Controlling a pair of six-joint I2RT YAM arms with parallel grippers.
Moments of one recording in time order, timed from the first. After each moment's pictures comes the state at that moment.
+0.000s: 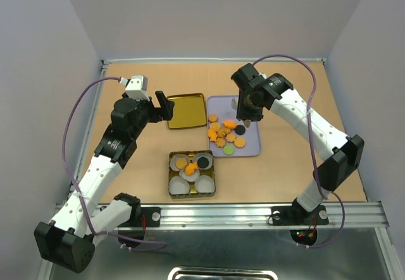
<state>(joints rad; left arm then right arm) -0.35 0.90 0.84 -0.15 -0.02 -0.32 0.64 1.66 1.73 -1.23 0.28 0.73</state>
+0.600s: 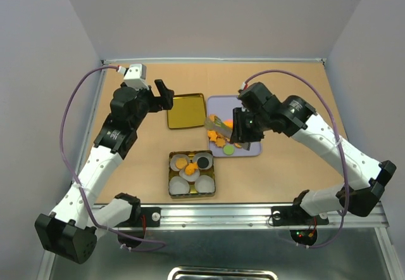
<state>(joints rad) -0.35 0.97 0.96 -0.18 -0.05 -0.33 0.79 1.37 1.58 -1.20 -0.02 0.69</state>
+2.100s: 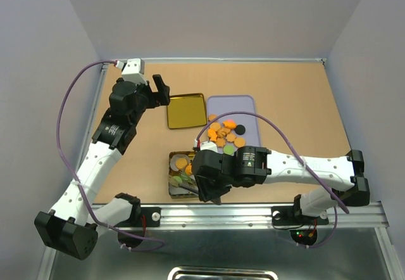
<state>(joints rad) -0.35 1.02 1.06 -0.25 -0.13 -0.29 1.43 1.48 1.47 -1.05 0.12 0.98</state>
